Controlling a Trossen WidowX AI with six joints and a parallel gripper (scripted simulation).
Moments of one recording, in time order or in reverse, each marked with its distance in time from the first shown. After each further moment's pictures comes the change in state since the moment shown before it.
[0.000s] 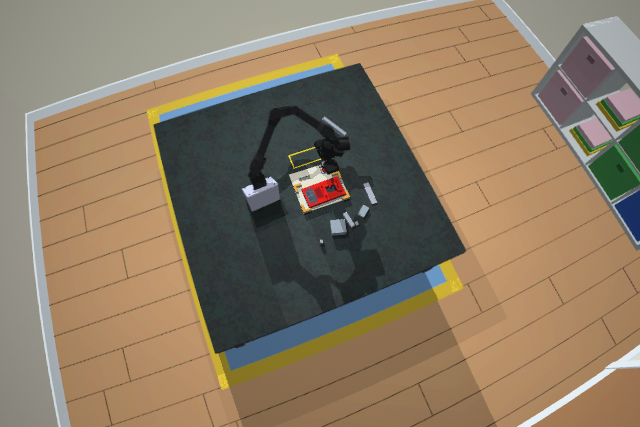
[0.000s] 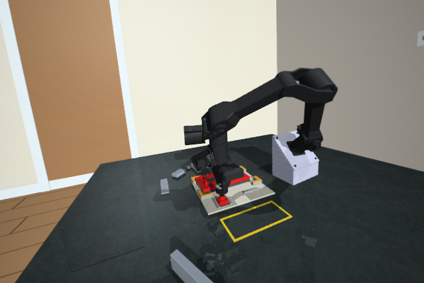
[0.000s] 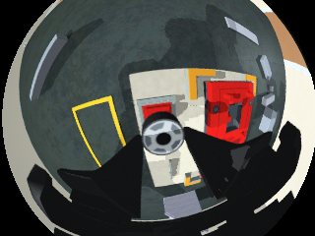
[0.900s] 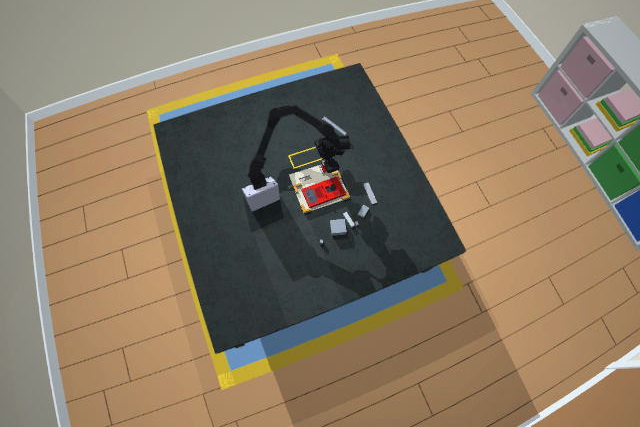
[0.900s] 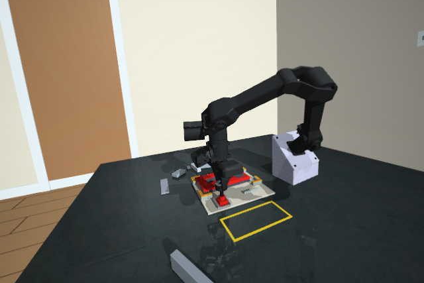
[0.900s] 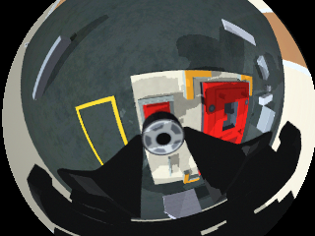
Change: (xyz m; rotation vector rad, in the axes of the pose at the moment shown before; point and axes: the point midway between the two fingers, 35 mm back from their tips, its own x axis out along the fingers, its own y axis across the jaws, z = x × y) arm -0.011 -0.001 0.001 0.002 -0.007 0.000
